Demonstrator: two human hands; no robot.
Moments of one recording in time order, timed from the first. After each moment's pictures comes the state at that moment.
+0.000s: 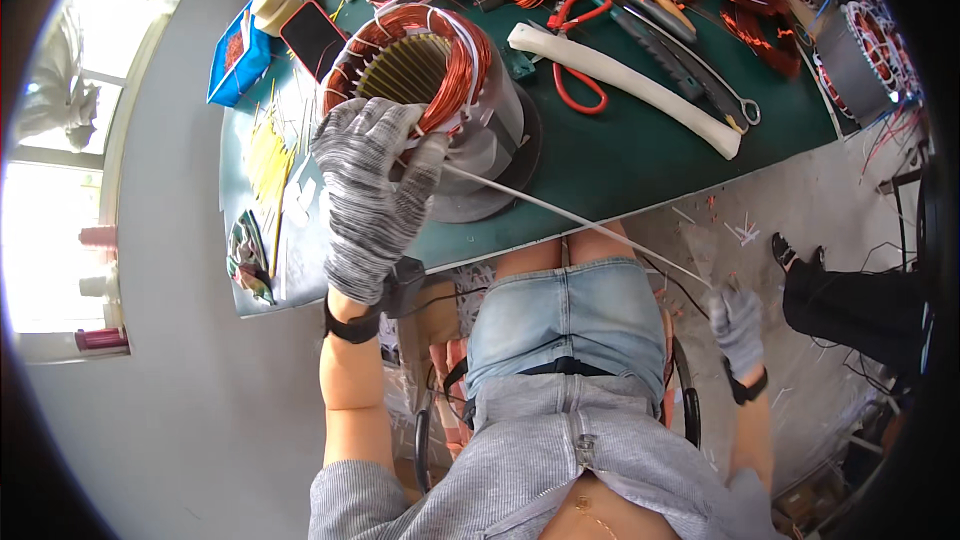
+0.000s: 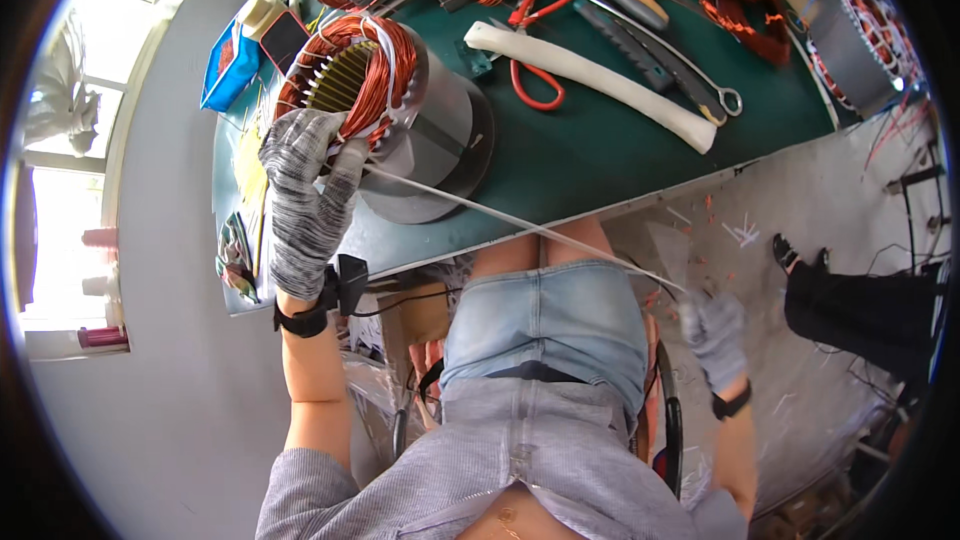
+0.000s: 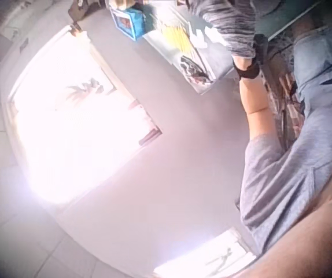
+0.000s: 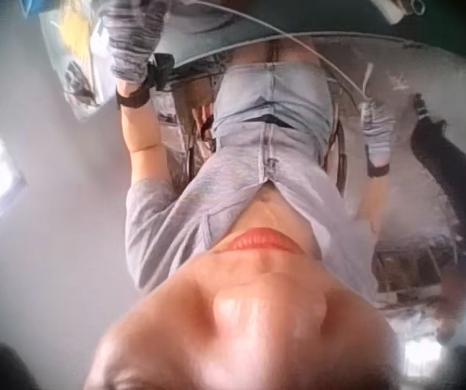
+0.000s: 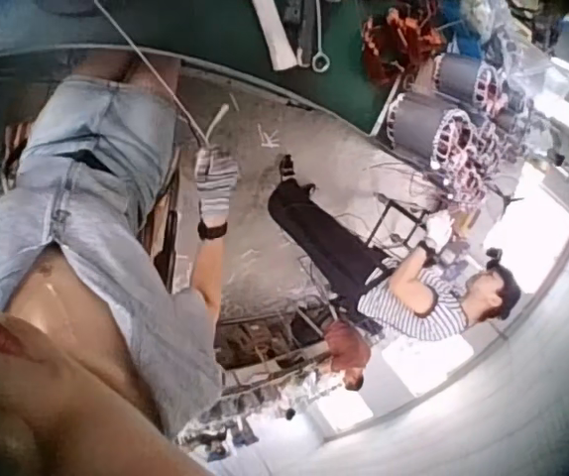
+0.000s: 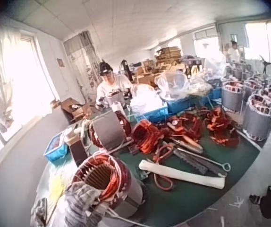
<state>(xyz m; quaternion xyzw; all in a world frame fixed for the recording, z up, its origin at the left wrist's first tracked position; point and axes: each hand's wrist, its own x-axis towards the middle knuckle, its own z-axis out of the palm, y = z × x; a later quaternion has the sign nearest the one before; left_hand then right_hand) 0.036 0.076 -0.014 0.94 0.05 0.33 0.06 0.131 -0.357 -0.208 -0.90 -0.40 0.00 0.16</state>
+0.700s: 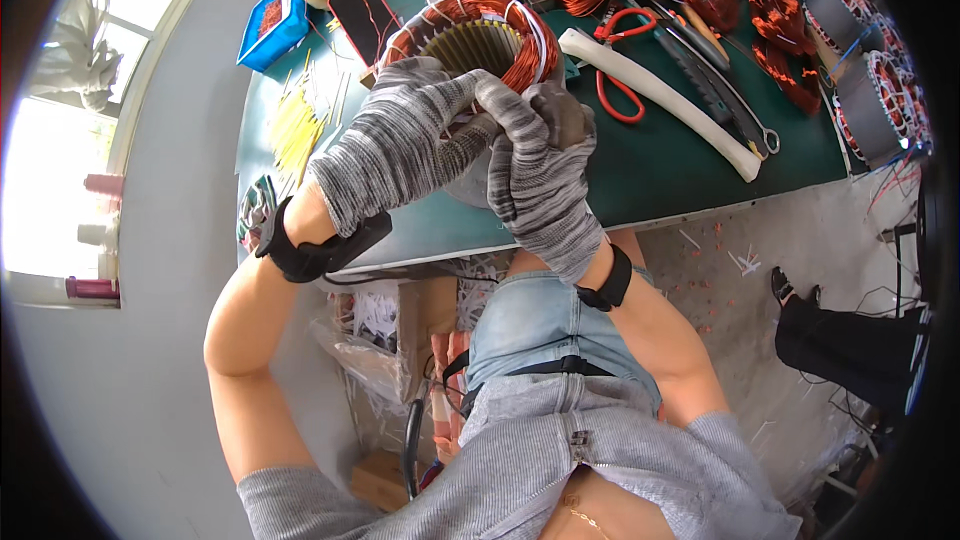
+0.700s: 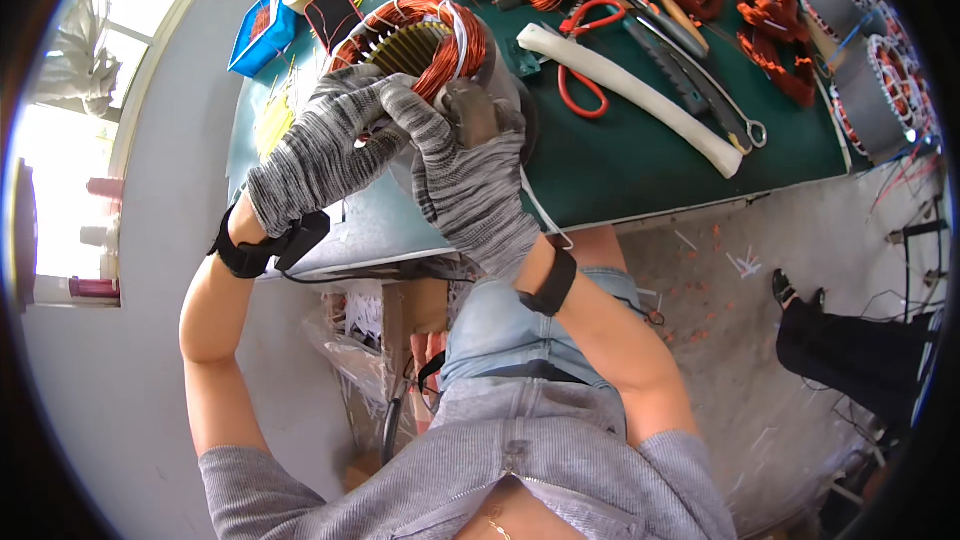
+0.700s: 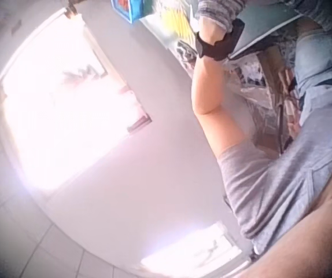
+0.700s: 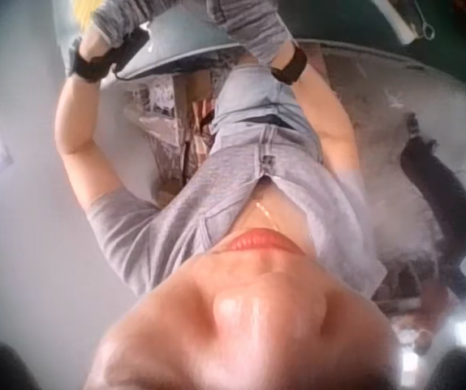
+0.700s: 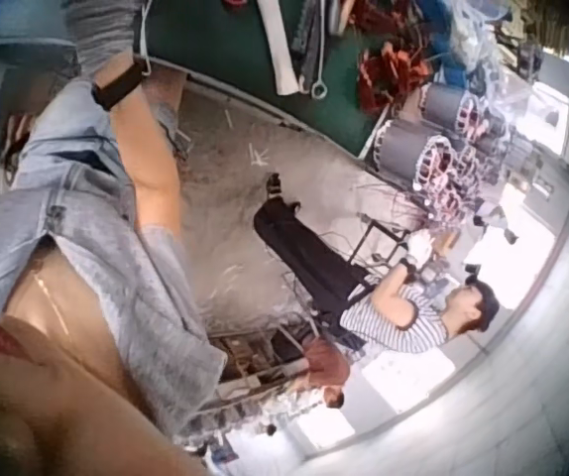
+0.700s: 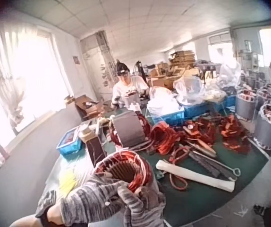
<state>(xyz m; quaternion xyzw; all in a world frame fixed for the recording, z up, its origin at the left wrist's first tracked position) 0.031 0.112 0.027 0.99 -0.05 0.09 0.09 0.103 -0.017 -0.062 -0.67 -0.46 -0.29 0.51</state>
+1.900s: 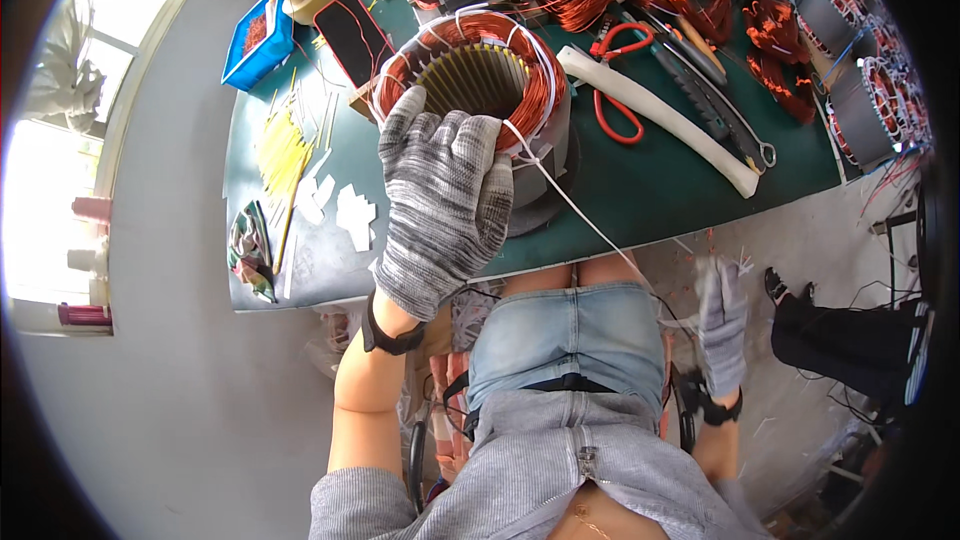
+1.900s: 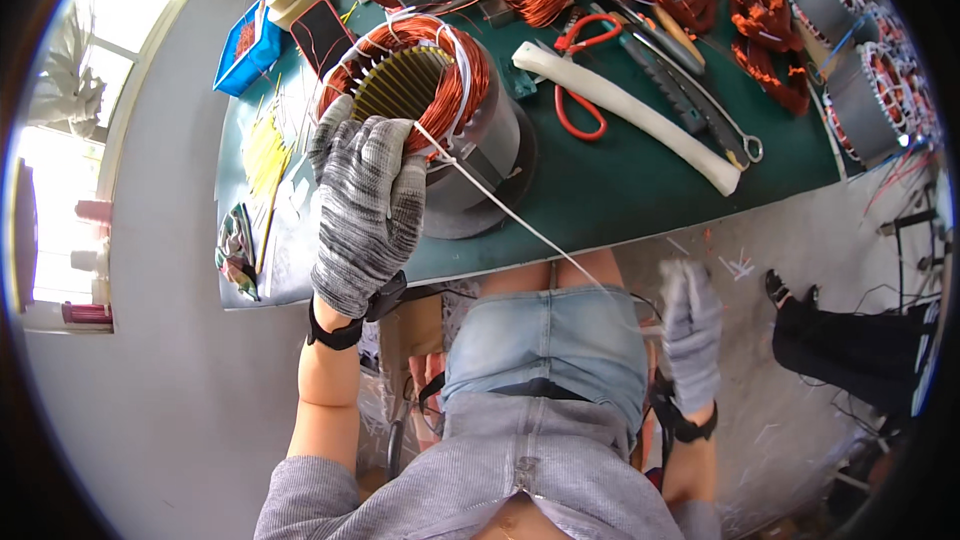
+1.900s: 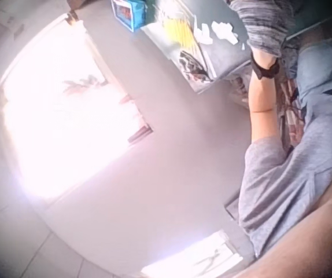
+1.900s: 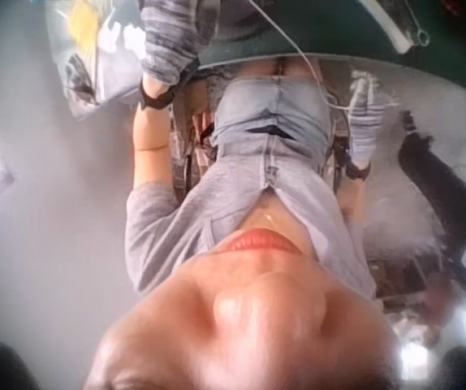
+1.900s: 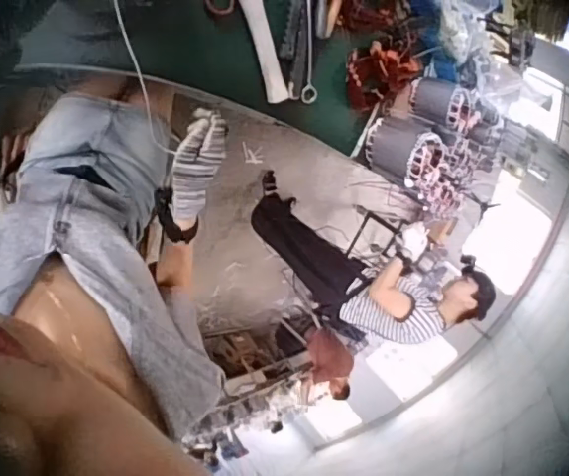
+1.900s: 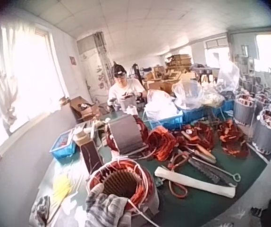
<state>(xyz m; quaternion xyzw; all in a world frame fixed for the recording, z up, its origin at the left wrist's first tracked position) 0.041 0.066 -0.020 0.94 0.00 0.34 0.06 0.113 -0.257 -0.141 -0.87 -0.33 -0.09 0.35</state>
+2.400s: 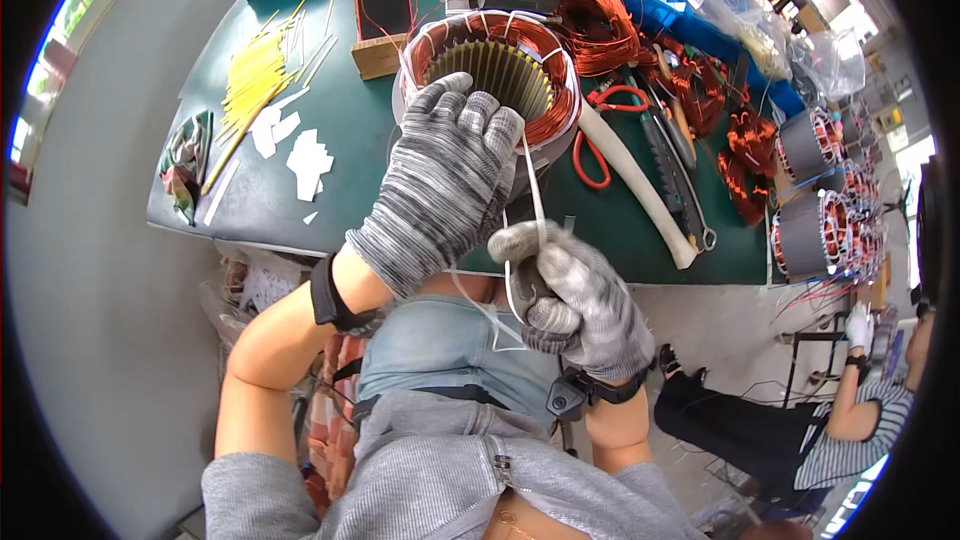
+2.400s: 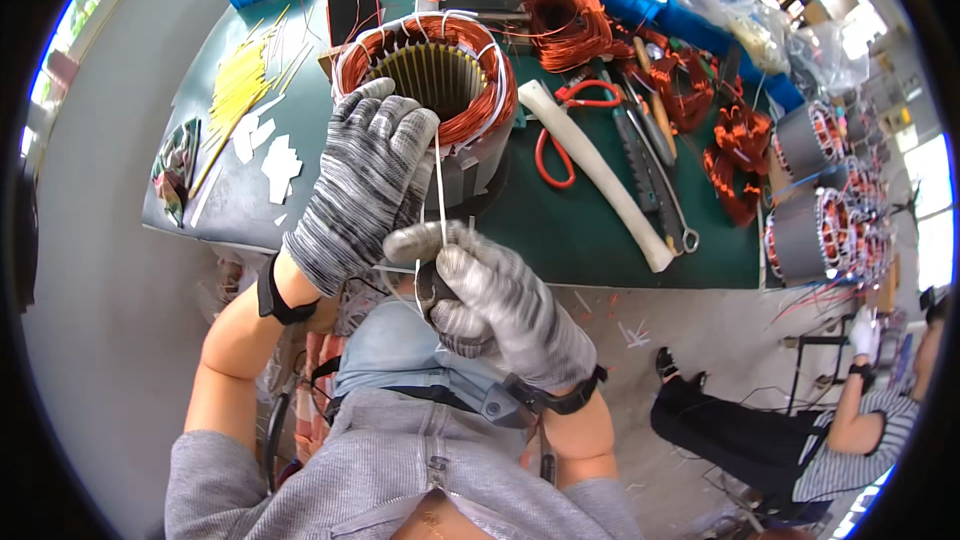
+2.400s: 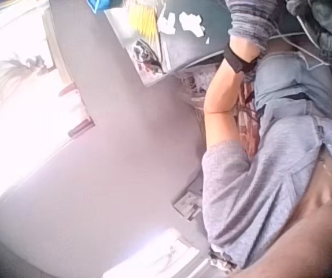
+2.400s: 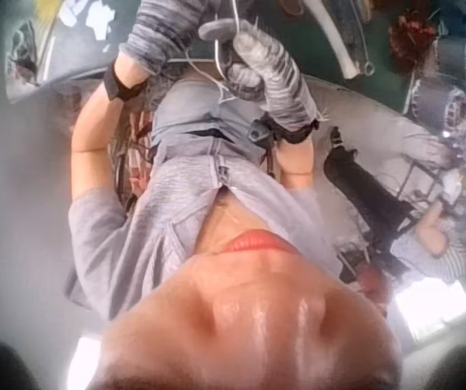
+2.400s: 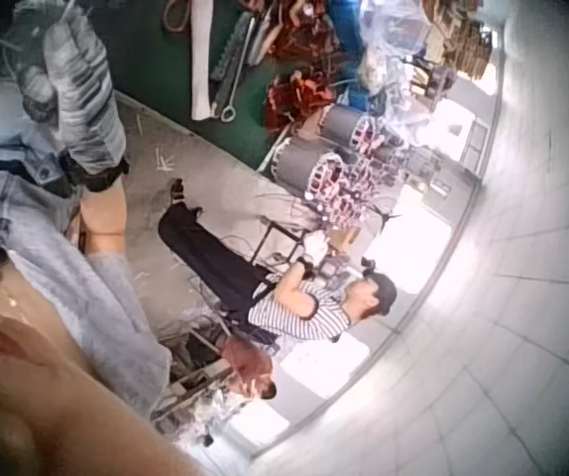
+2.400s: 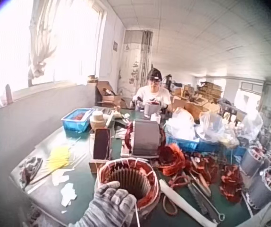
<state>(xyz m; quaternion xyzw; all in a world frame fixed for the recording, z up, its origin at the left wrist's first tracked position) 0.034 0.067 -0.030 0.95 0.10 0.31 -0.02 0.111 -0.095 -0.011 -0.47 -0.33 0.52 0.63</state>
